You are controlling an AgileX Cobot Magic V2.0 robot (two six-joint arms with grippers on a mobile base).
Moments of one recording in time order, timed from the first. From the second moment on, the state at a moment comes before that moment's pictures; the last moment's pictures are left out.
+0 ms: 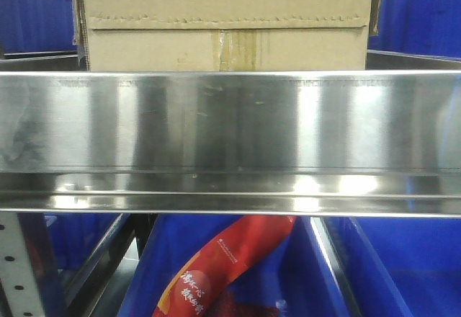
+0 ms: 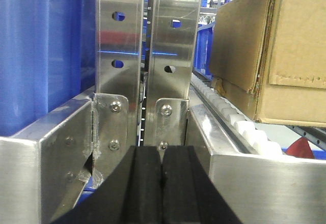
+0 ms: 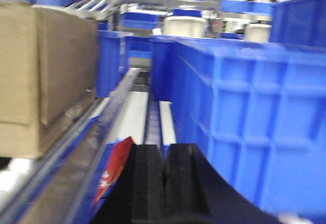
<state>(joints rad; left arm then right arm) -0.02 0.00 0.00 0.11 0.04 -0.16 -0.05 0.13 -0.24 0.07 0.20 -0.08</state>
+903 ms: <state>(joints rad) -0.02 0.00 0.00 0.11 0.04 -0.16 -0.05 0.01 0.00 0.07 0.06 -0.07</state>
